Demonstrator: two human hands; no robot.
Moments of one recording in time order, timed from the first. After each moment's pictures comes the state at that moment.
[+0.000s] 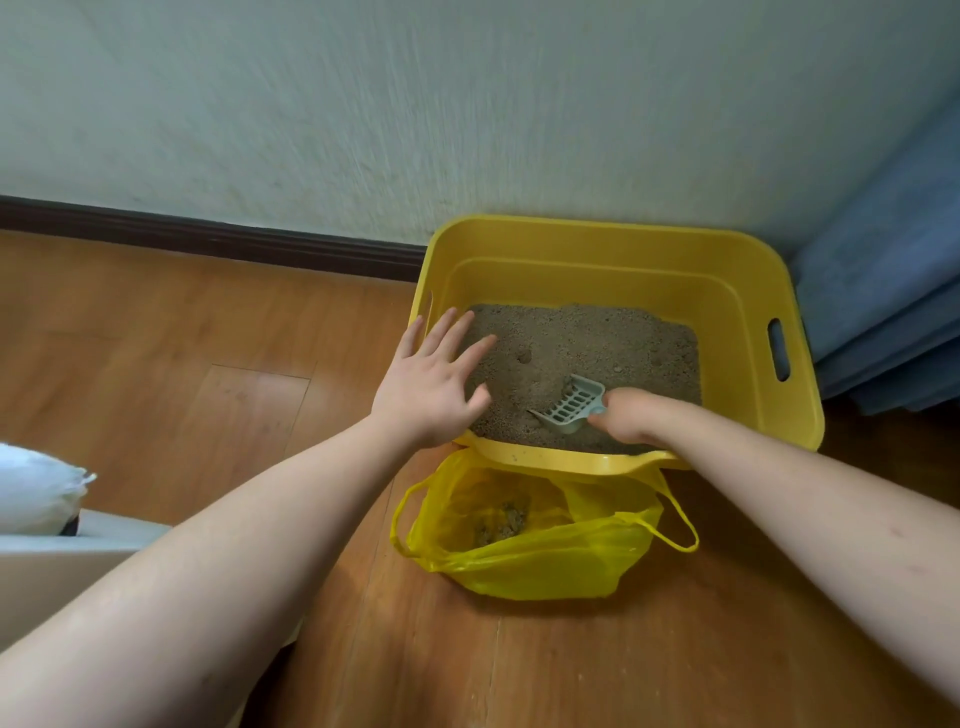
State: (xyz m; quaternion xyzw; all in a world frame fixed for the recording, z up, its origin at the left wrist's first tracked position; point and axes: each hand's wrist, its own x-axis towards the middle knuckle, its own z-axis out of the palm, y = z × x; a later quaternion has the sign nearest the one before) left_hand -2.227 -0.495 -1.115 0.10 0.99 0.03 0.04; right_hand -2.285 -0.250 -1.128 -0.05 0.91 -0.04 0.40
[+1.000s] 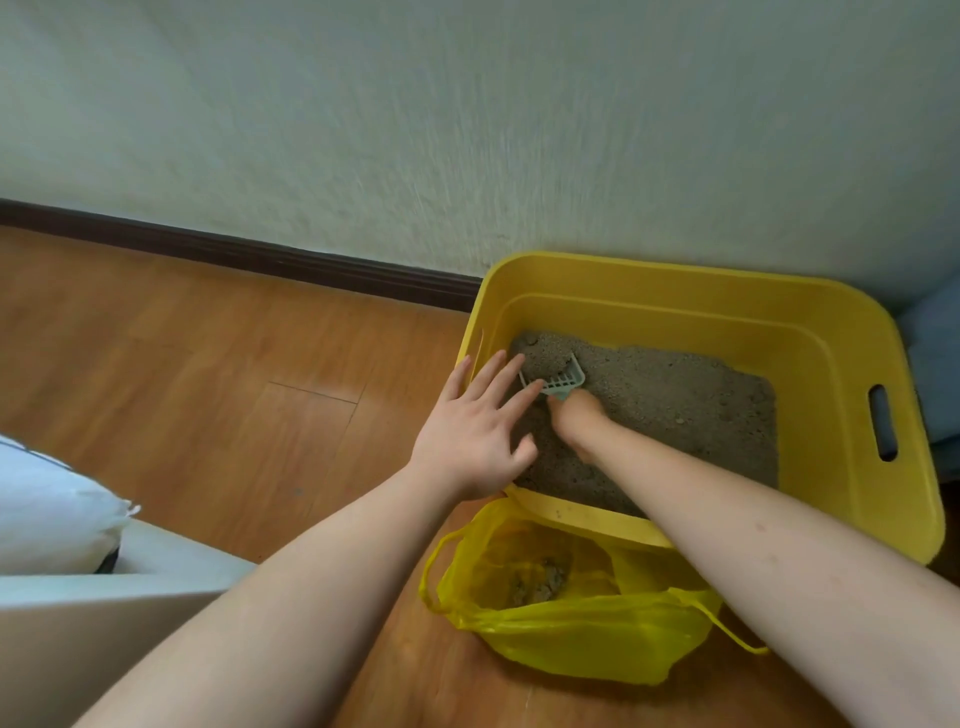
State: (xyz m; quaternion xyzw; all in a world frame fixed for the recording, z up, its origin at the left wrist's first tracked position) left_hand -2.227 -0.493 -1.115 0.09 0.99 0.04 0.05; right_hand -2.321 -0.371 -1.182 0.12 0.86 -0.36 0.34
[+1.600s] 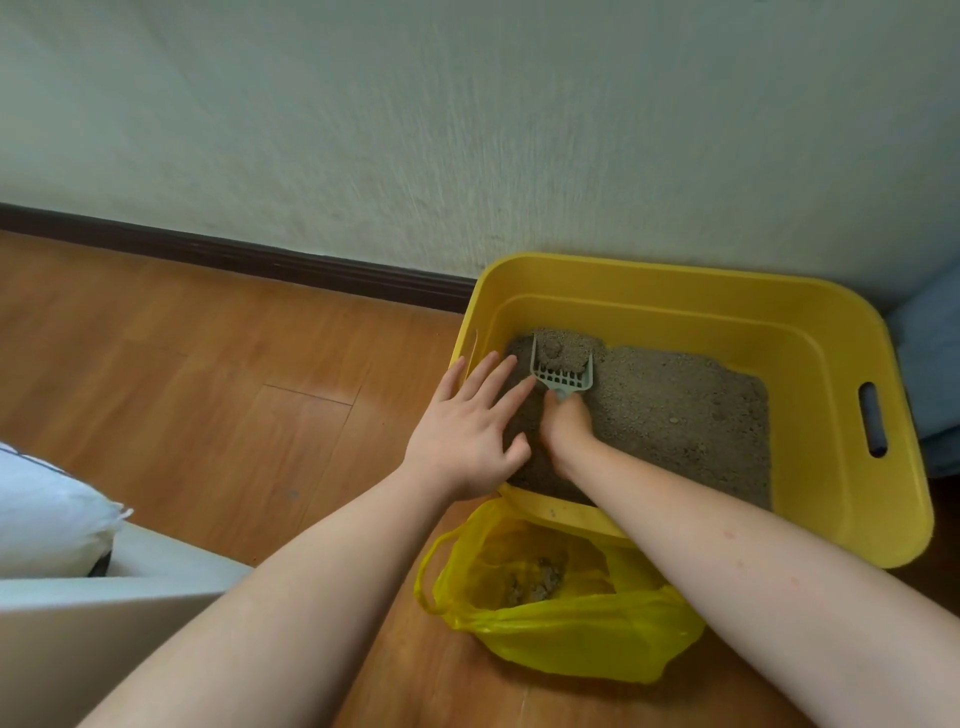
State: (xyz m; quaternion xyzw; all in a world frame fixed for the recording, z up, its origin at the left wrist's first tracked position) left_hand -2.227 -0.488 -1.119 0.09 0.99 0.03 0.05; right_hand -2.302 -0.374 -1.179 0.23 0.80 -0.50 0.24
